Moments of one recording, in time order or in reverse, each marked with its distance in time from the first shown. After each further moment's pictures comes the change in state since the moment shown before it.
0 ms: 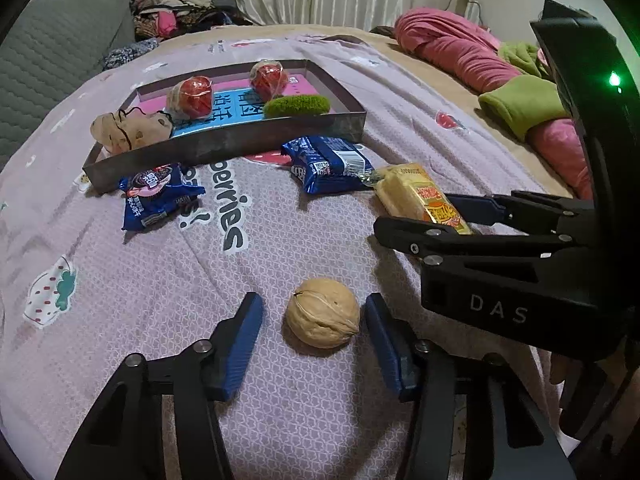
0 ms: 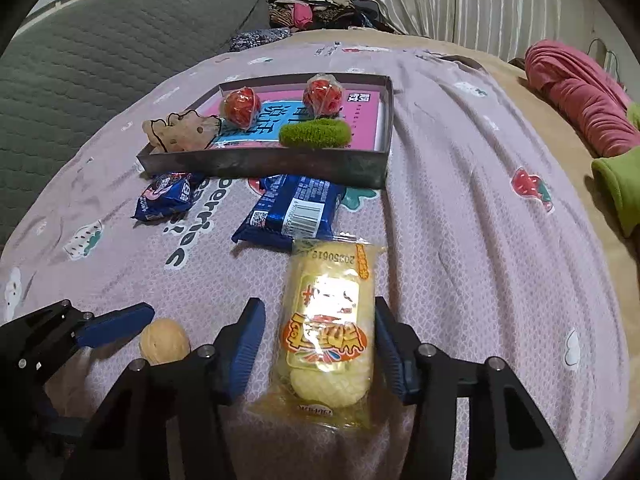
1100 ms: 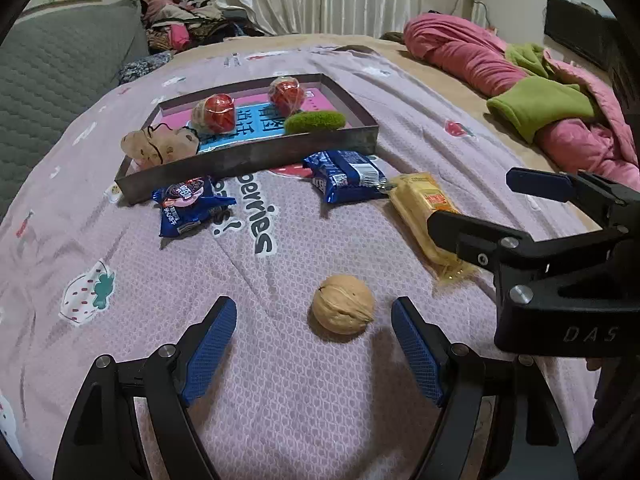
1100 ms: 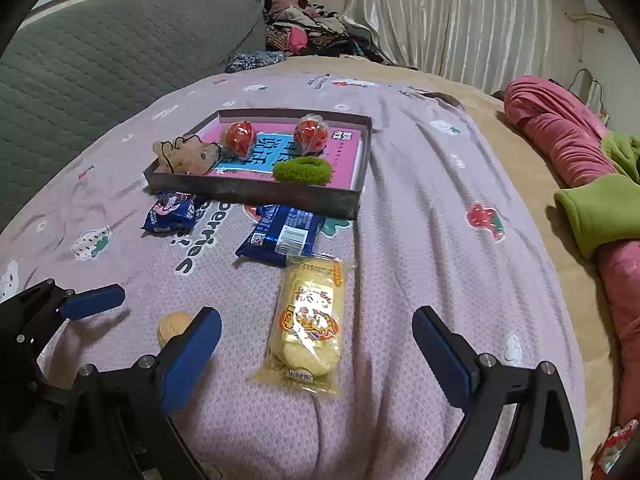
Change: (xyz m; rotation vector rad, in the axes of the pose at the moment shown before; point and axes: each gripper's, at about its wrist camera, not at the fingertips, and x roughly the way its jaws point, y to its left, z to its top) left arm -0.024 0.004 -0.002 0.017 -0.031 0.076; right arm -0.048 0.006 -0.004 -0.050 -0.093 -0.096
